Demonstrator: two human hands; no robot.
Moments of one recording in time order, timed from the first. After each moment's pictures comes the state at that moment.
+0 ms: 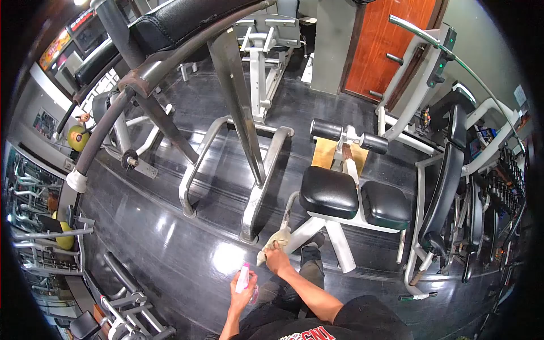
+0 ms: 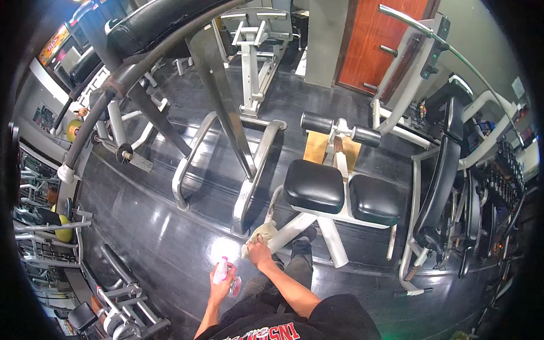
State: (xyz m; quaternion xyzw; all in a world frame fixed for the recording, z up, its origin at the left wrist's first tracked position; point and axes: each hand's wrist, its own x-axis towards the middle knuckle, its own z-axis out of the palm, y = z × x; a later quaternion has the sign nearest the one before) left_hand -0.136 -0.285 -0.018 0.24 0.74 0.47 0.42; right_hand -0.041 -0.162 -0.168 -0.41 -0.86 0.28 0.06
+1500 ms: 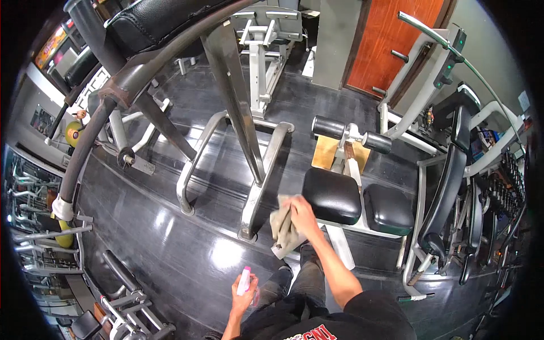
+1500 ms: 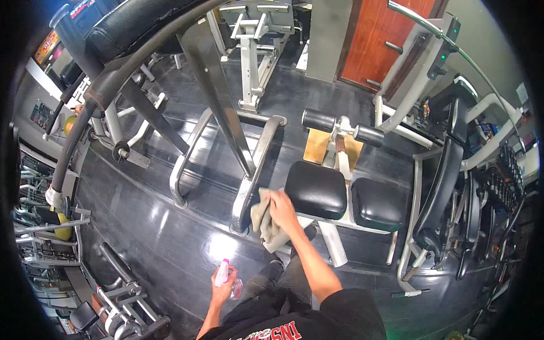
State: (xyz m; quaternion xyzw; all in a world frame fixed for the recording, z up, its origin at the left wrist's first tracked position) left_hand -0.135 -0.262 -0.016 0.19 0.73 0.48 0.45; right_hand -0.018 0.022 -0.076 -0.44 -0.73 0.42 0.31
